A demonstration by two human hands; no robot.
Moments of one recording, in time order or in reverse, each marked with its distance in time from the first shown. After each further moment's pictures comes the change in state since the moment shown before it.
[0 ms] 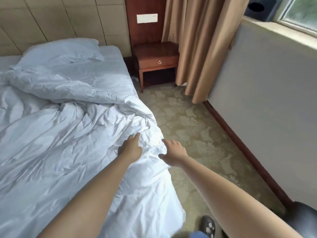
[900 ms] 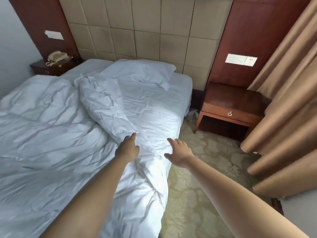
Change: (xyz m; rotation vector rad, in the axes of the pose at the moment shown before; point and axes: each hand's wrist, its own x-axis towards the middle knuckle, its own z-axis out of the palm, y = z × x) left_hand 0.319 0.002 -0.160 -0.311 0.353 -0.613; right_hand 0.417 -0.071 -0.229 -0.244 -0.148 -0.599
